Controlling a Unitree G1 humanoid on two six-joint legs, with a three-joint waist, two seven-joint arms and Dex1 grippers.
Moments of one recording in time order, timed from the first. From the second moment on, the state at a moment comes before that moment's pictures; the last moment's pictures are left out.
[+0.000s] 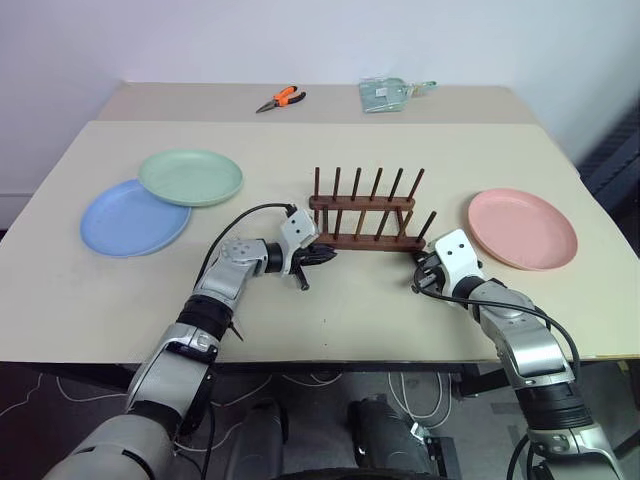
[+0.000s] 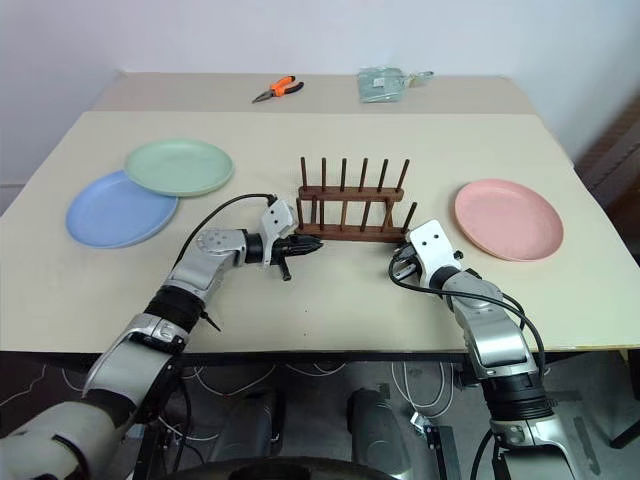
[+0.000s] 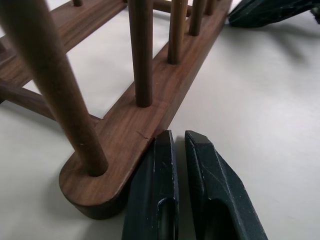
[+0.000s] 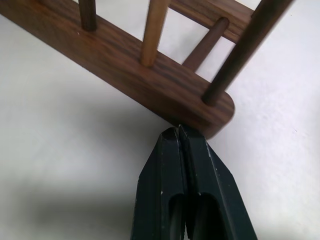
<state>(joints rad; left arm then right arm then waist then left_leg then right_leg) -0.72 0.26 -0.24 0.67 -0.07 0.07 -0.94 -0.19 -0.49 0.02 -0.08 0.09 0.45 0.42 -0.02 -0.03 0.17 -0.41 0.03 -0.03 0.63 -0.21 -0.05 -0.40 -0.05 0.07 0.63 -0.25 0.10</state>
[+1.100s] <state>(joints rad) -0.41 0.54 -0.11 0.06 -0.28 0.32 -1.11 -0.24 -0.87 0.02 0.21 -0.31 -0.03 0.38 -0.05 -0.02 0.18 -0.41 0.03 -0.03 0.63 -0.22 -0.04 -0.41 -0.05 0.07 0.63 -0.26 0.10</state>
